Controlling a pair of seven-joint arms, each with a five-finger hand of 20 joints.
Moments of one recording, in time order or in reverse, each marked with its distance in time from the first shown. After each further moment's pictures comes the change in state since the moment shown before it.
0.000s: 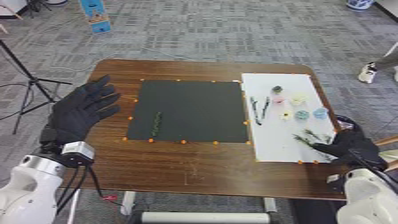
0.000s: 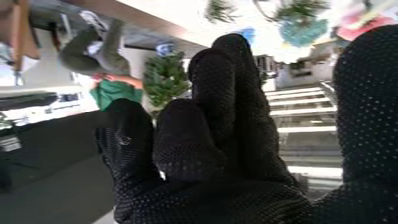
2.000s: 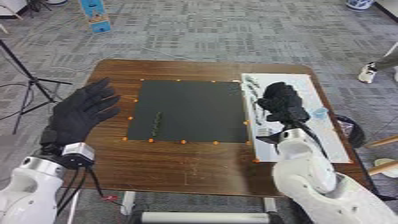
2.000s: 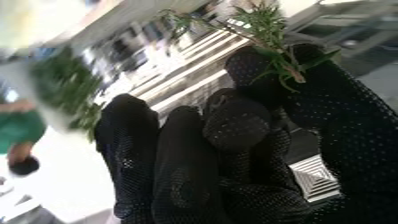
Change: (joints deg) left arm 0.2 0.0 0.1 0.0 -0.1 0.7 -0.4; right arm 40.9 -5.5 -37.7 10.1 5.5 17.9 -9.5
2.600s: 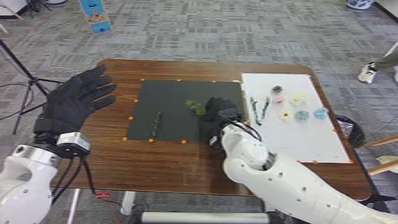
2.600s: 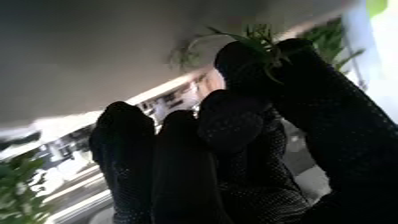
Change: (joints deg) left arm -3.0 2.7 -0.7 0.6 0.0 0.0 0.3; right arm 22.3 -14.2 -24.5 21.3 5.2 -13.9 0.0
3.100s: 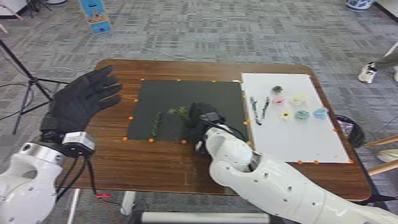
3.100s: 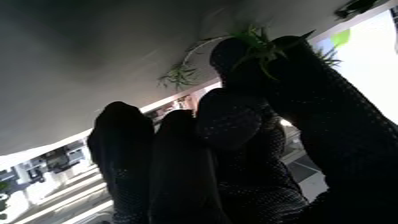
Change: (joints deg) left arm -1.5 1.4 2.1 0.6 0.0 -0.2 0.0; right arm 1.2 -4.3 -2.6 0.7 0.4 -3.7 0.5
